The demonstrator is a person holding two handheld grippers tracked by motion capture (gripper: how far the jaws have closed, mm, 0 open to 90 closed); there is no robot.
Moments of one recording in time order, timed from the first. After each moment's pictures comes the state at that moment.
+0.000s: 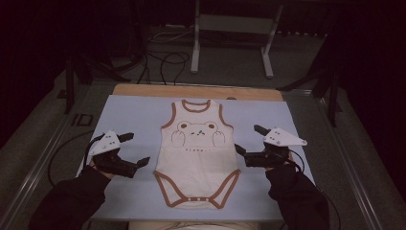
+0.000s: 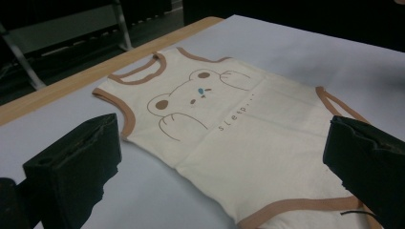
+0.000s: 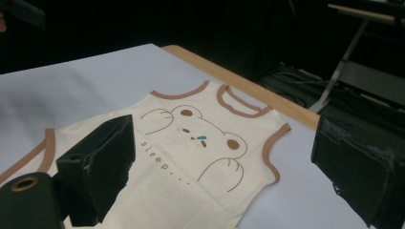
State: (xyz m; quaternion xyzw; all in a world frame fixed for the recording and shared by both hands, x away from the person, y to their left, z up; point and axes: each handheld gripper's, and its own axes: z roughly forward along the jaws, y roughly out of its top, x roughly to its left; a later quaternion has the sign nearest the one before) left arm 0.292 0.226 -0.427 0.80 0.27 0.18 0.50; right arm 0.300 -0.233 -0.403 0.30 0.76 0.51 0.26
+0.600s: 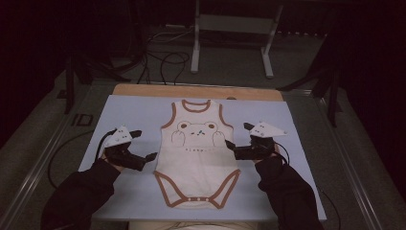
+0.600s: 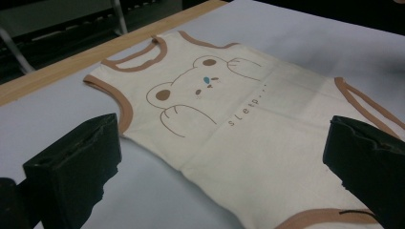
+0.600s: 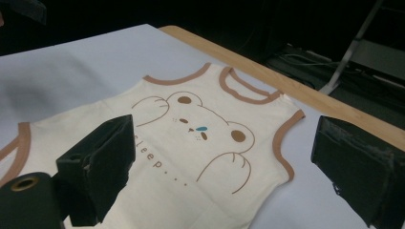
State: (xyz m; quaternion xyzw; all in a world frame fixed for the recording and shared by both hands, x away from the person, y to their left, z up) left arm 0.321 0.212 -0.448 0.81 0.28 0.16 0.48; right arm 0.333 -0.214 -0.427 0.31 0.78 0.49 0.24
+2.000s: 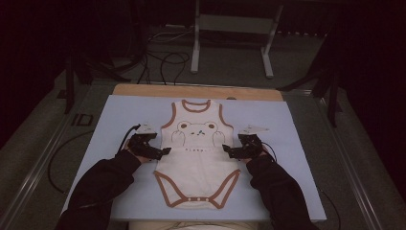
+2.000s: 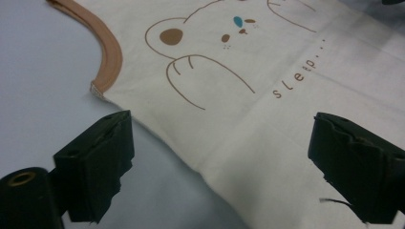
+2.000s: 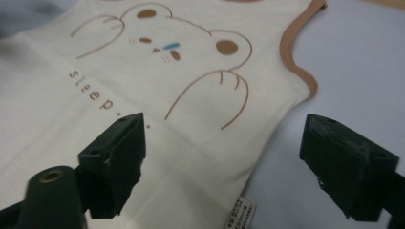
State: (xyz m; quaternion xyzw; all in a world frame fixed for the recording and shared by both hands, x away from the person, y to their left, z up) left arm 0.381 0.176 -0.503 0.84 0.35 0.11 0.40; right arm 0.377 -0.211 -0.505 0.40 0.80 0.41 0.16
